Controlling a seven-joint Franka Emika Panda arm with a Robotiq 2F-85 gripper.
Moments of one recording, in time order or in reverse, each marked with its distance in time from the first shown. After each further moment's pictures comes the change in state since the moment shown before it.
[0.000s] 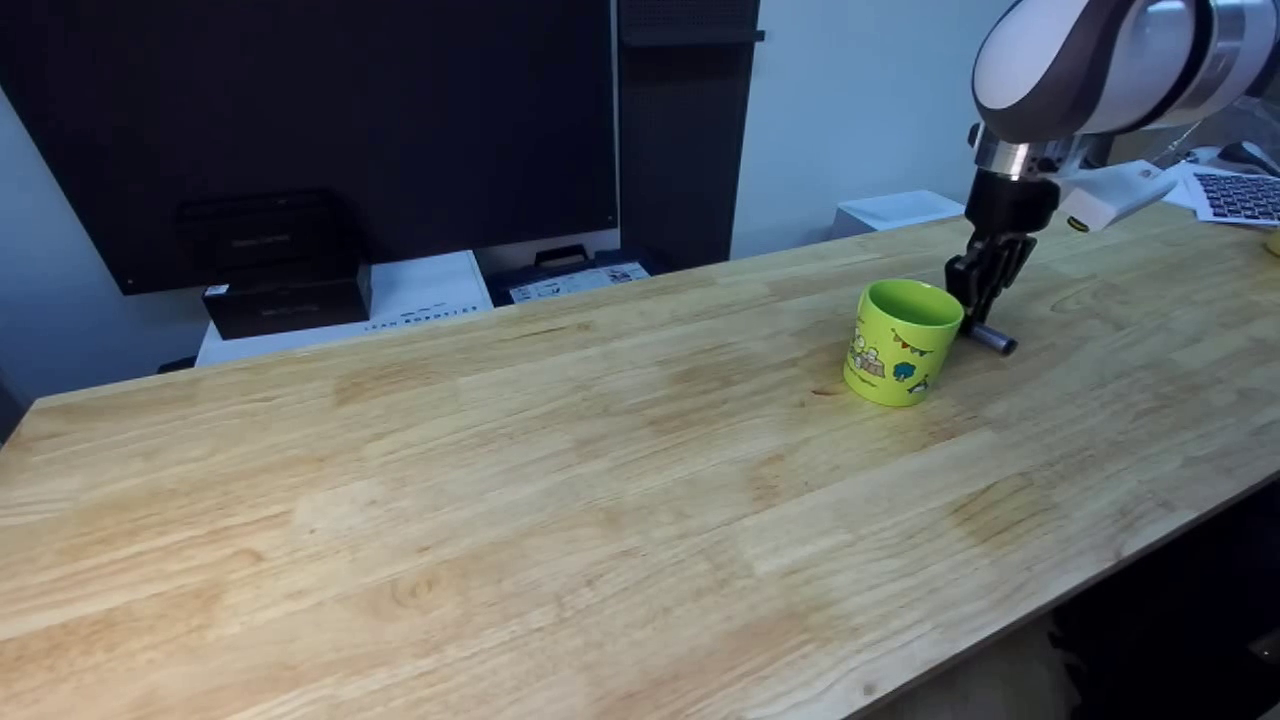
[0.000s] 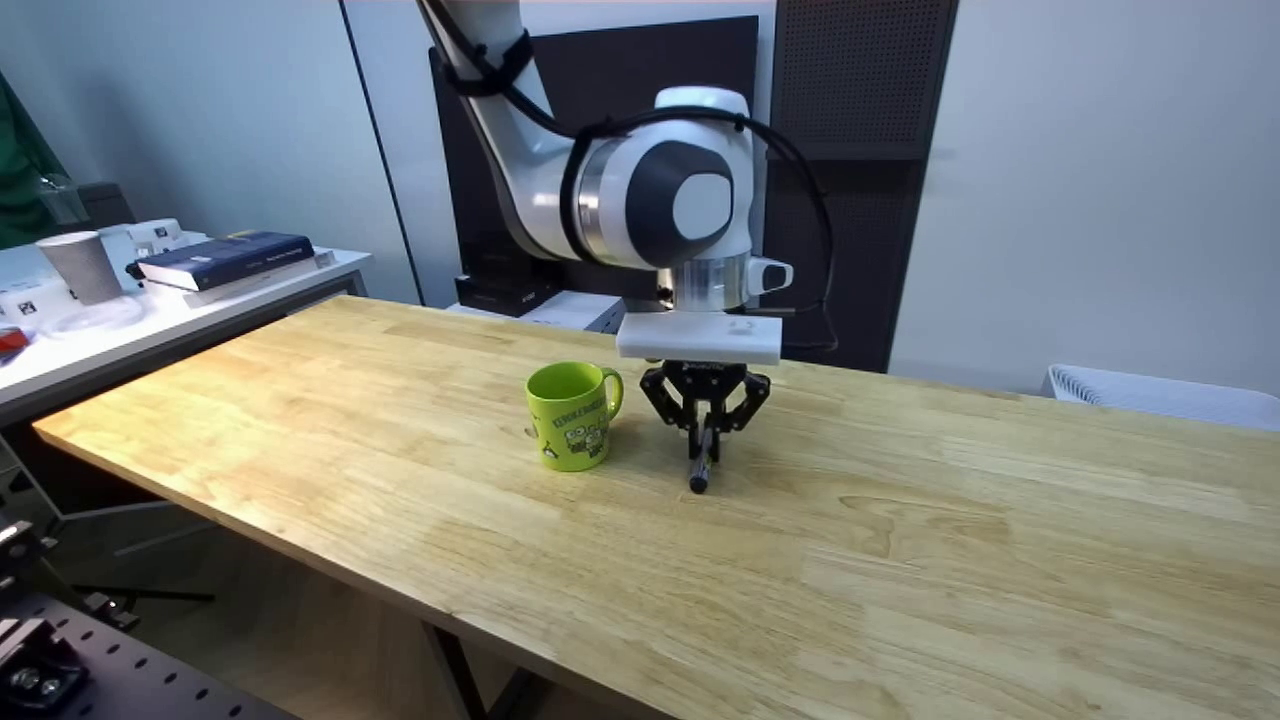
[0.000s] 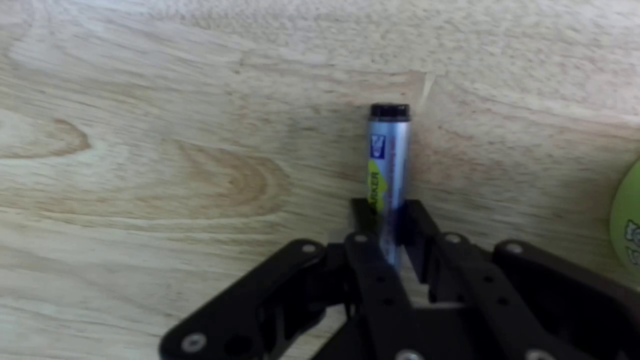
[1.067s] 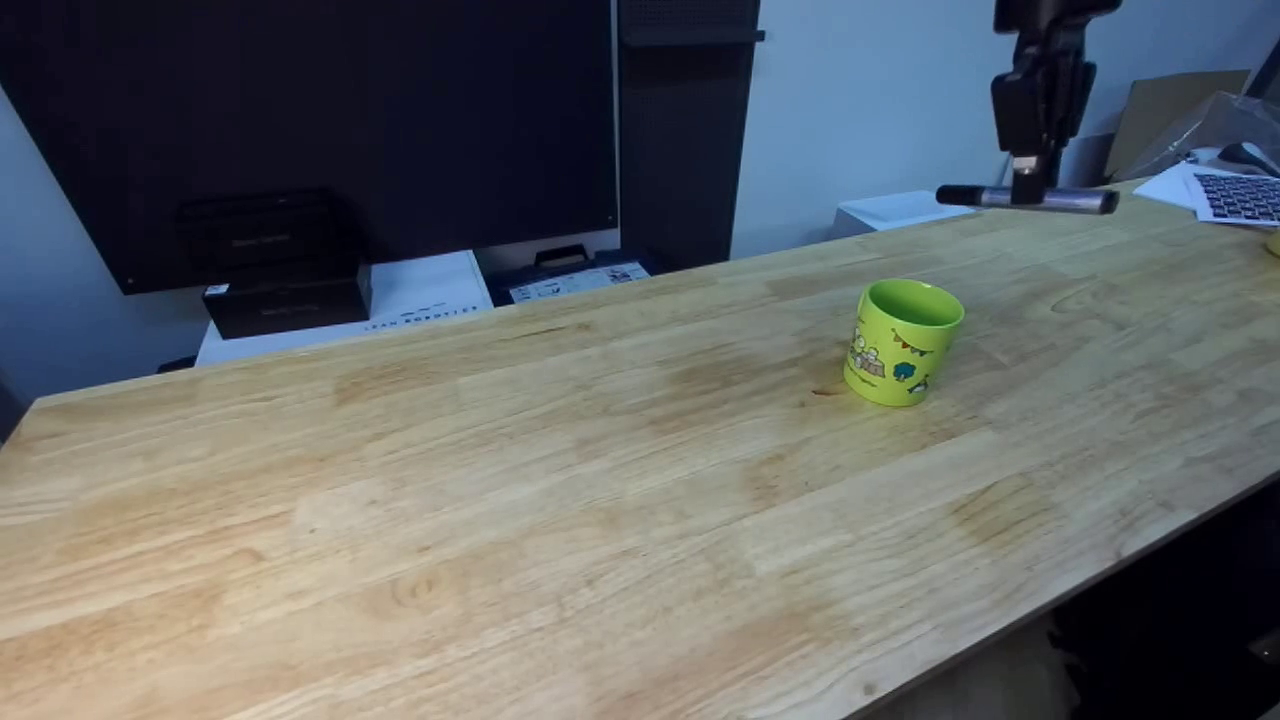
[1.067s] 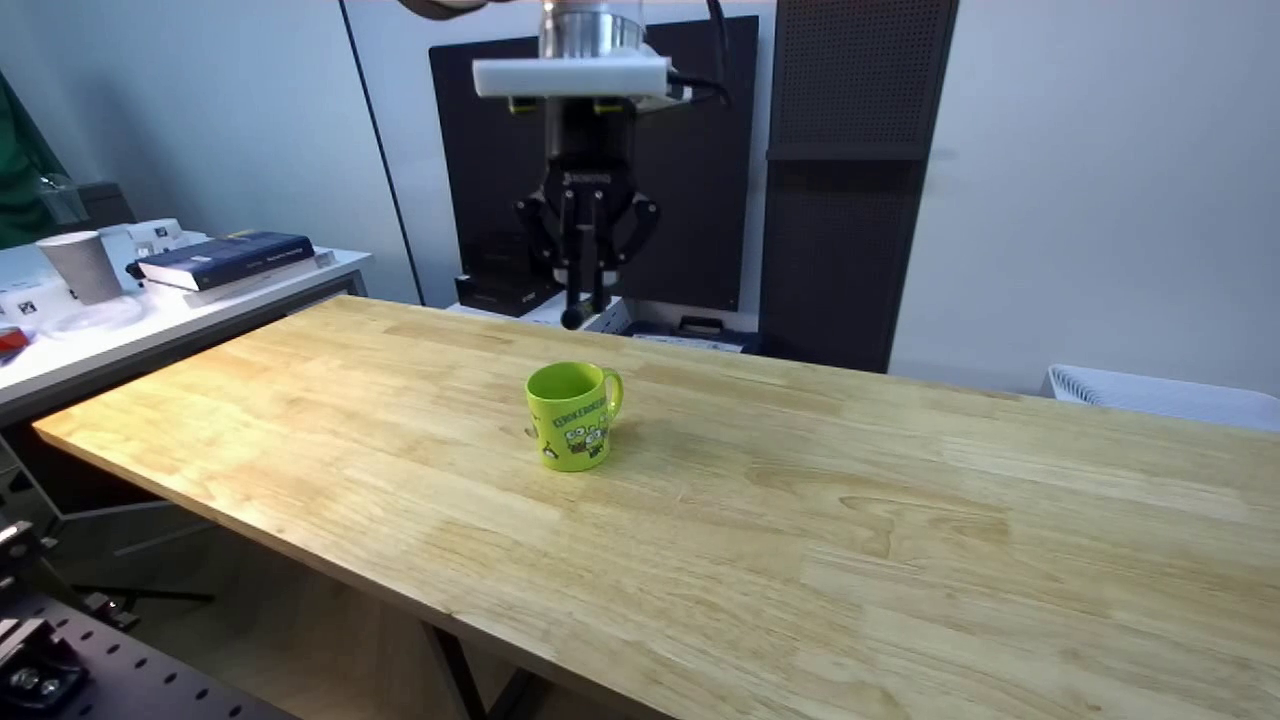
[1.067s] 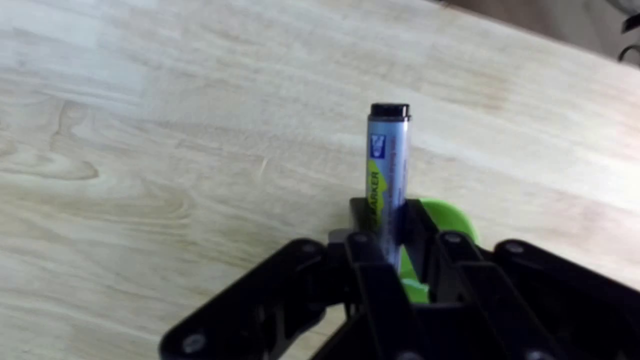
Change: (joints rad) arm 0.166 -0.437 -0.004 -0.093 -0.042 -0.600 0.063
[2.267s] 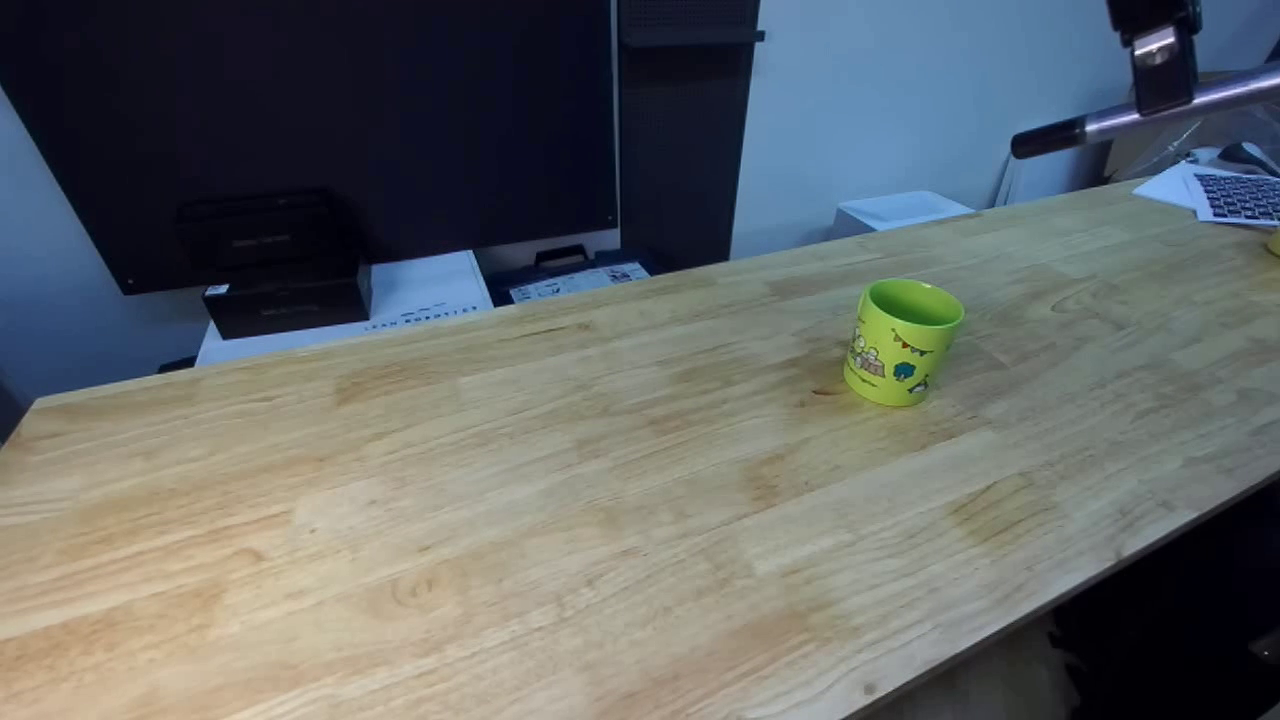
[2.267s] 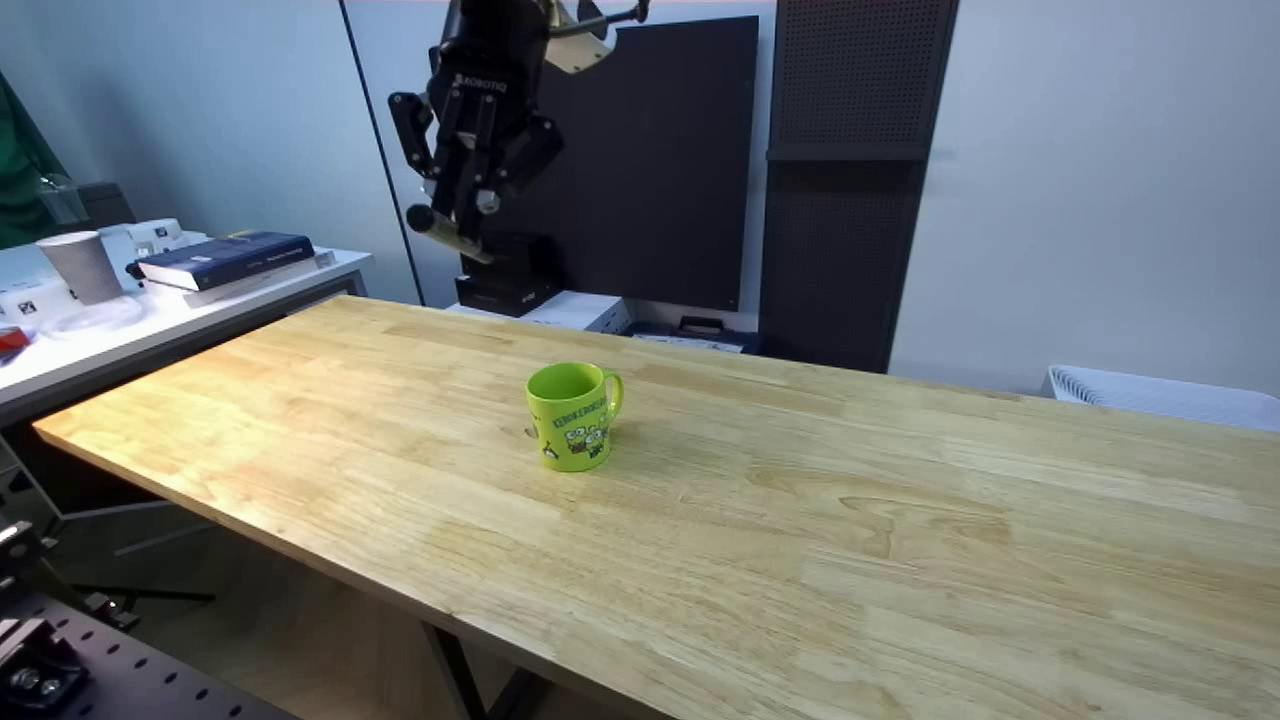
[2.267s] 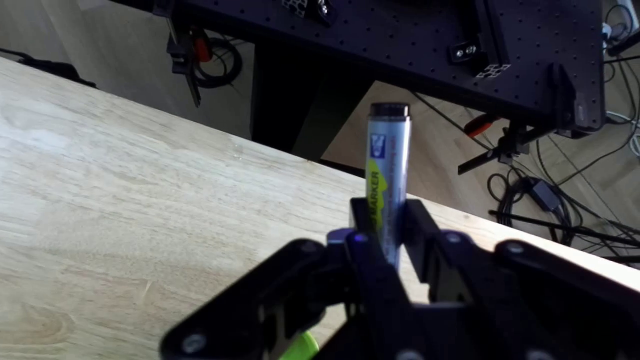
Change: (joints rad) arm 0.059 -0.118 0.019 0.043 0.070 -0.463 -0.014
